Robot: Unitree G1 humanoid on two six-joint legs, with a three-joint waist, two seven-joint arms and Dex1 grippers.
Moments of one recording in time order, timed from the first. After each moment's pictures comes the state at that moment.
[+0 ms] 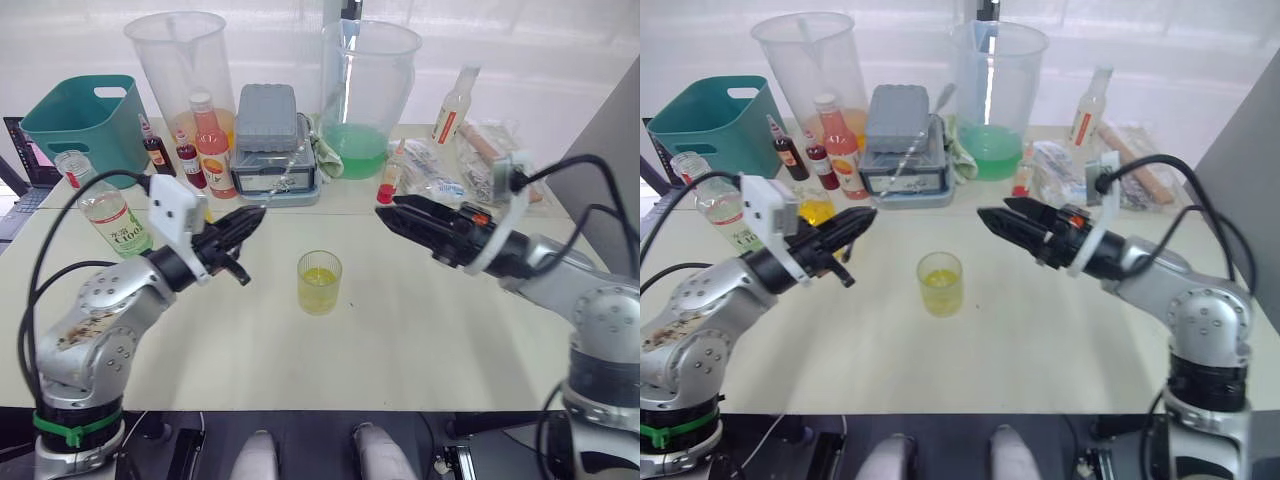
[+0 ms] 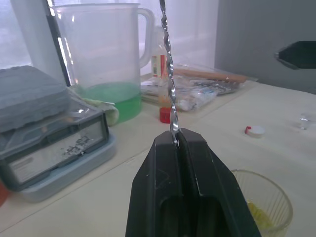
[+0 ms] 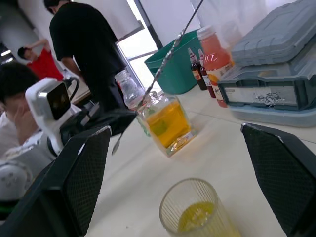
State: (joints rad) left arm -0.34 0.58 0.16 -0.56 -0.64 0.70 -0.48; right arm -0.59 -0.48 -0.24 -0.30 1.36 0.99 0.18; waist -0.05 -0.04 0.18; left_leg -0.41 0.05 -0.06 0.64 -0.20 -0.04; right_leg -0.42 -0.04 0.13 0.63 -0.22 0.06
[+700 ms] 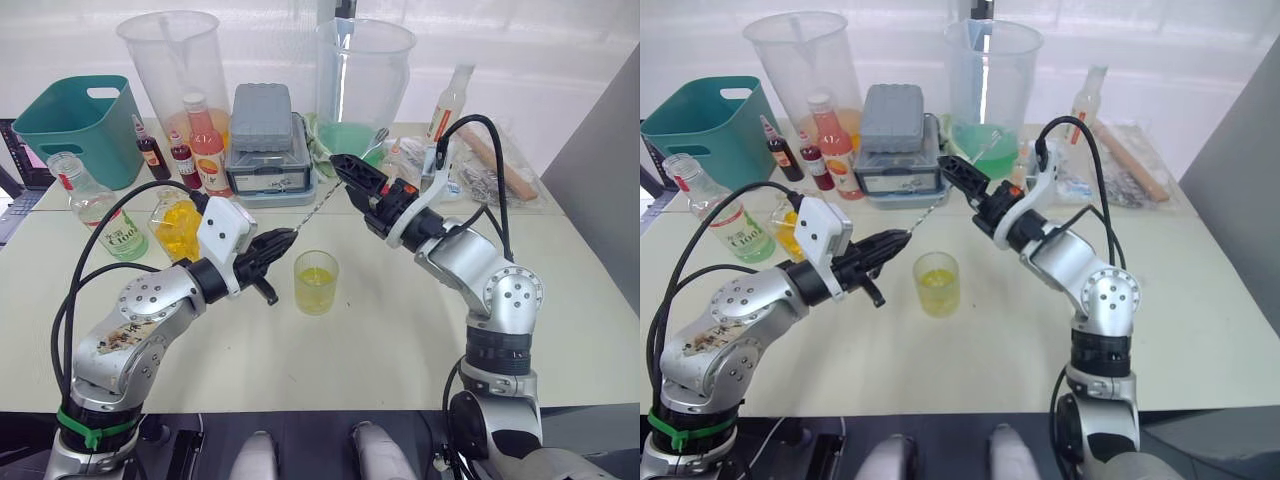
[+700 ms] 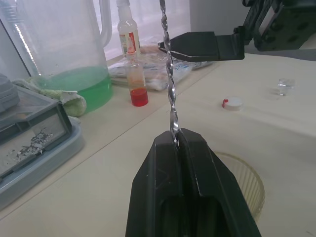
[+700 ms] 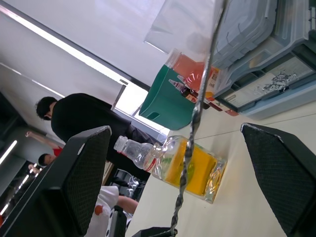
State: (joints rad) left arm -0.34 0.58 0.05 -0.58 -0.55 0.68 -0.49; right arm -0.70 -0.15 -0.20 -0.14 1.56 0.85 -0.32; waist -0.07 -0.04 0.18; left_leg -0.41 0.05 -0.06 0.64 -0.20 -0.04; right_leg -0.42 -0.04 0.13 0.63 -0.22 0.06
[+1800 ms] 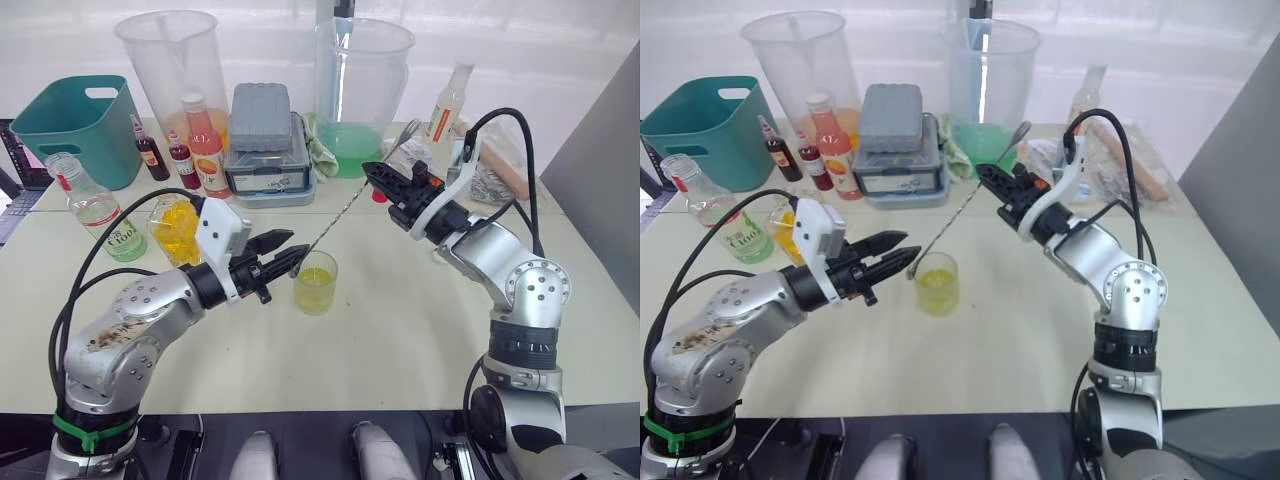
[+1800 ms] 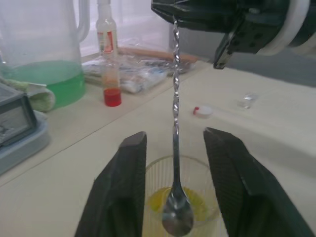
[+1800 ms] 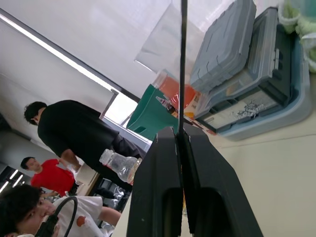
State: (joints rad) left arm -0.34 0.59 0.15 -0.59 -0.78 0.79 -0.55; right arm -0.72 -0.26 -0.25 -0.10 1.53 0.85 -0.20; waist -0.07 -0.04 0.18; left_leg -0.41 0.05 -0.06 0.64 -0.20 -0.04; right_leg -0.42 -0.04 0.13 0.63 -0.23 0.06
